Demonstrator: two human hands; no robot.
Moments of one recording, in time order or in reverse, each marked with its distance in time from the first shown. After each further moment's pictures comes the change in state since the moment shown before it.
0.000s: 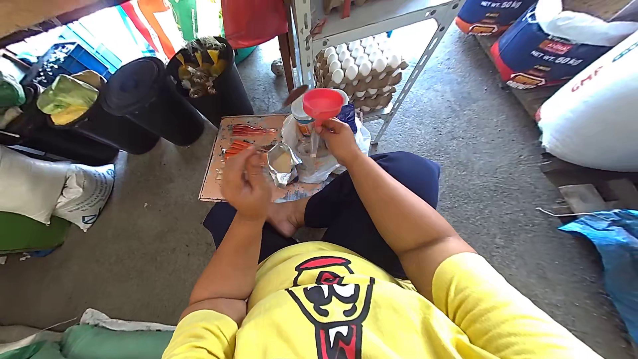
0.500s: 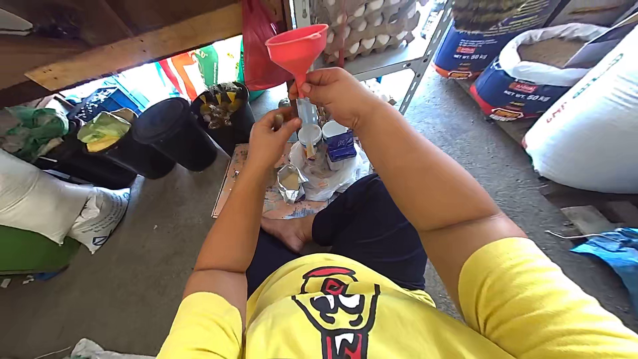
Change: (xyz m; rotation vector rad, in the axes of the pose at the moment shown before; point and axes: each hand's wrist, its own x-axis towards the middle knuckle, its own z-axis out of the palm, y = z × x) left_hand 0.116 0.008 0.031 -0.283 -0.548 -0.602; right_hand 0.072 -0.150 -0.063 0.383 -0.340 -0.166
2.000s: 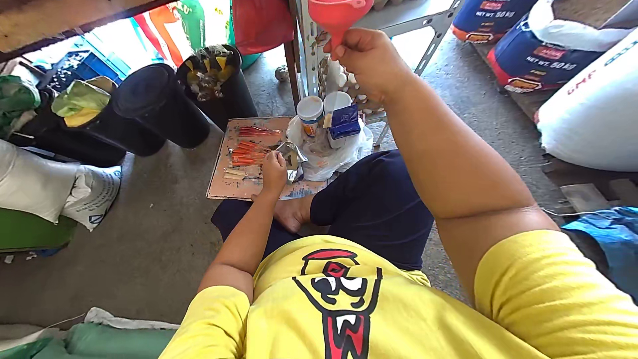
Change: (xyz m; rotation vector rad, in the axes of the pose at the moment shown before) left_hand -0.066 -0.188 0.043 0.568 0.096 -0.309; right_hand -0.012 0.046 -0.037 -0.190 0.178 0.051
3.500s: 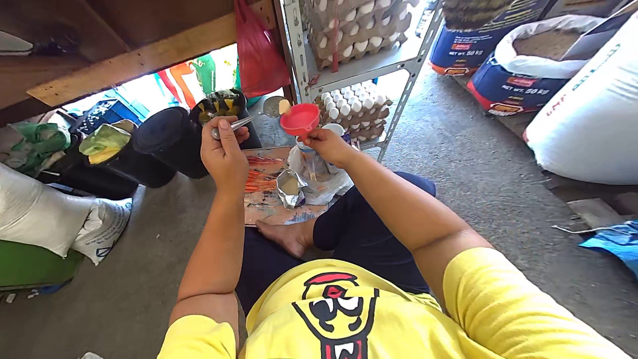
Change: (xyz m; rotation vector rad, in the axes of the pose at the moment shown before) left_hand 0.010 0.120 -0.163 -0.674 0.506 0.627; right_hand -0.029 0.059 0.062 0.014 -0.151 0.119
